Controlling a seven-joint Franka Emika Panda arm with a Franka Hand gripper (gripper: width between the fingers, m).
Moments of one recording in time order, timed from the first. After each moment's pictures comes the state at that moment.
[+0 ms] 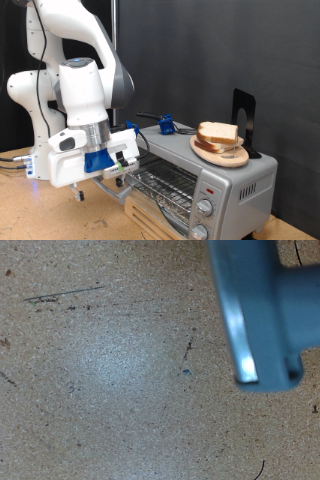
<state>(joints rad) -0.03 0.07 -0.13 -2.37 0.20 2.61 0.61</state>
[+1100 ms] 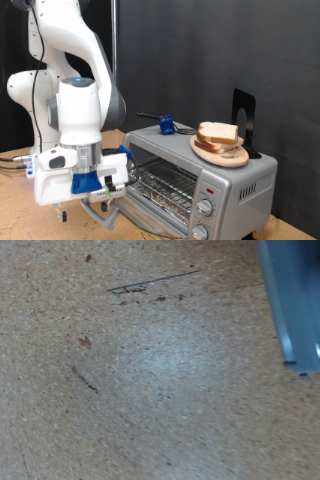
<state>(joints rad) -0.03 0.20 -0.19 -2.36 -0.02 2.74 0.76</state>
